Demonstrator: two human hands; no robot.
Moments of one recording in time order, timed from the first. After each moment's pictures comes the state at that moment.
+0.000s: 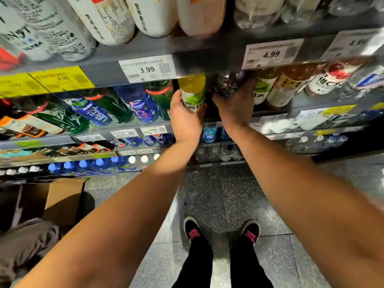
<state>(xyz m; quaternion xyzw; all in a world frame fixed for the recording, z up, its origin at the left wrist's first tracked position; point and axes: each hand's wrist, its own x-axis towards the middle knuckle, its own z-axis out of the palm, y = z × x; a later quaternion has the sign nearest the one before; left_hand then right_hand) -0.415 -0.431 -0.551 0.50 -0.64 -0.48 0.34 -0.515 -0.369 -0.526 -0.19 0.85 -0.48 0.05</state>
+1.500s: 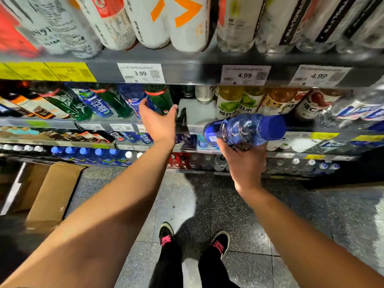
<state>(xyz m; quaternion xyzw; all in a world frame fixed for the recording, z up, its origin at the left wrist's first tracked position) -0.395 -0.426 -0.517 0.65 -0.55 -0.33 0.40 -0.493 -0.236 -0.502 -0.26 0.74 -0.62 0.11</state>
